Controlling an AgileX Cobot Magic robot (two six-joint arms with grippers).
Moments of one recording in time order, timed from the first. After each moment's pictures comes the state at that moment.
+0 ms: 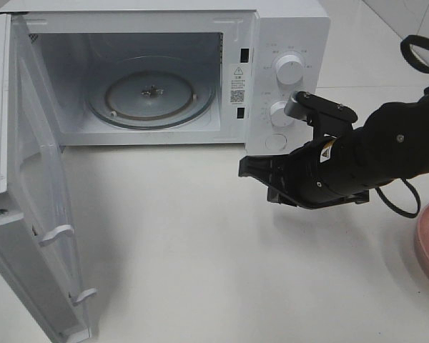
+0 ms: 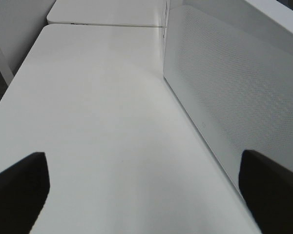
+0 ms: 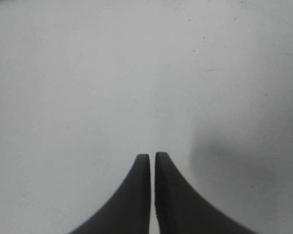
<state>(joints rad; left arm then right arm) 0.01 -0.01 -0.50 -0.01 1.04 -0.01 0.54 1.71 -0.71 0.24 0.00 0.34</state>
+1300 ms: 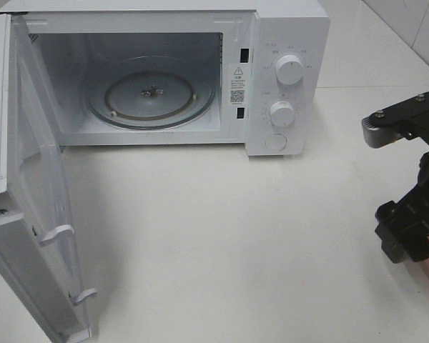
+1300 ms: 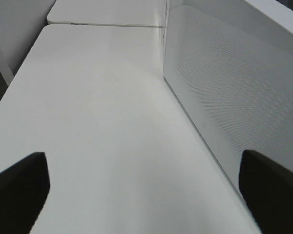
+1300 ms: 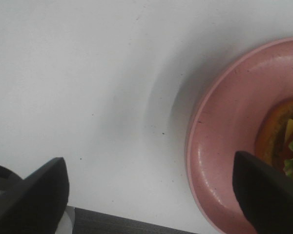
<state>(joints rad) 0.01 -0.01 -0.50 -0.01 1.04 -0.01 0.46 1.32 -0.71 -0.19 0.85 0.18</state>
